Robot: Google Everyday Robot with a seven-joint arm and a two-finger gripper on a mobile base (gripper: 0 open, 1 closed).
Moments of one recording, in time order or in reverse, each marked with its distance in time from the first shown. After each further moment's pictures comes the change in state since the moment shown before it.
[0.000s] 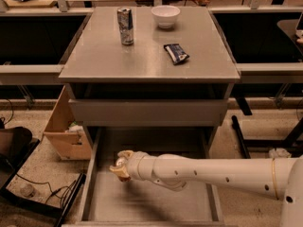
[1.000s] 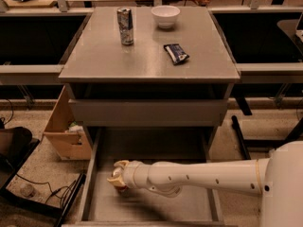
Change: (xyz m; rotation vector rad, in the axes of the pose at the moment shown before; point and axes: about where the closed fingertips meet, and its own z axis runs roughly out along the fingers) arm 0.038 0.028 0.031 -0.056 0.031 0.015
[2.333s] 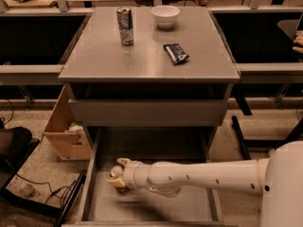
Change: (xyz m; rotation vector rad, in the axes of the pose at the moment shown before) arm 0.000 0.001 0.001 -0.001 0.000 0.001
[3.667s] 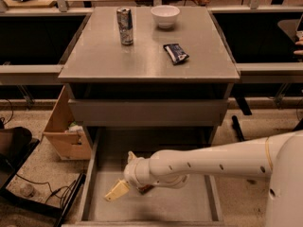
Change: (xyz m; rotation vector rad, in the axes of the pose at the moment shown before) arm -0.022 0.021 -0.048 -0.087 0.139 0.053
